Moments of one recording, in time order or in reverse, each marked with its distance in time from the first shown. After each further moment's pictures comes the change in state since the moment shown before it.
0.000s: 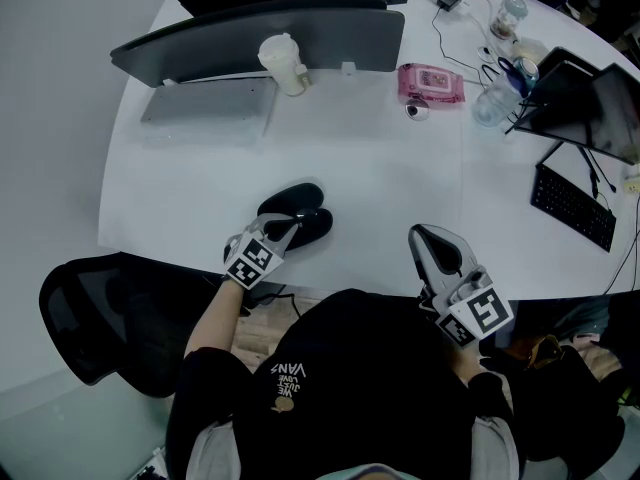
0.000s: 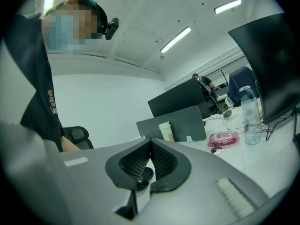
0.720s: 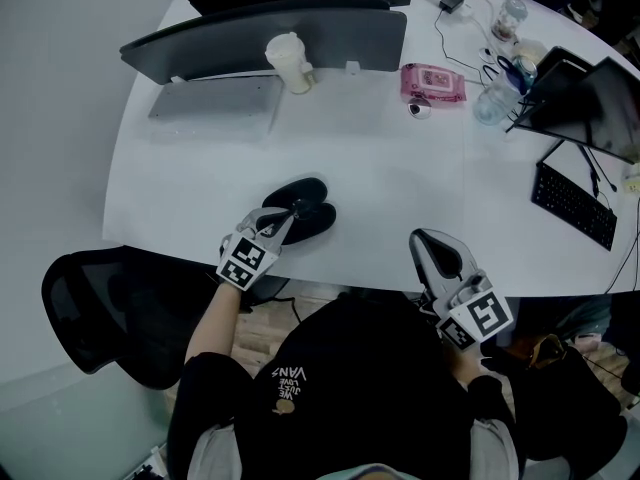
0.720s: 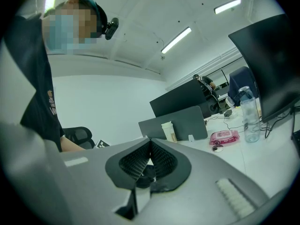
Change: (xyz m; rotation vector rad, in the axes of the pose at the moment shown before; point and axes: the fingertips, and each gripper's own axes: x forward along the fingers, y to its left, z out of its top) left arm -0.041 0.010 0.026 -0.041 -0.093 0.109; right arm -0.016 0.016 -0.003 0.003 -0.003 0.012
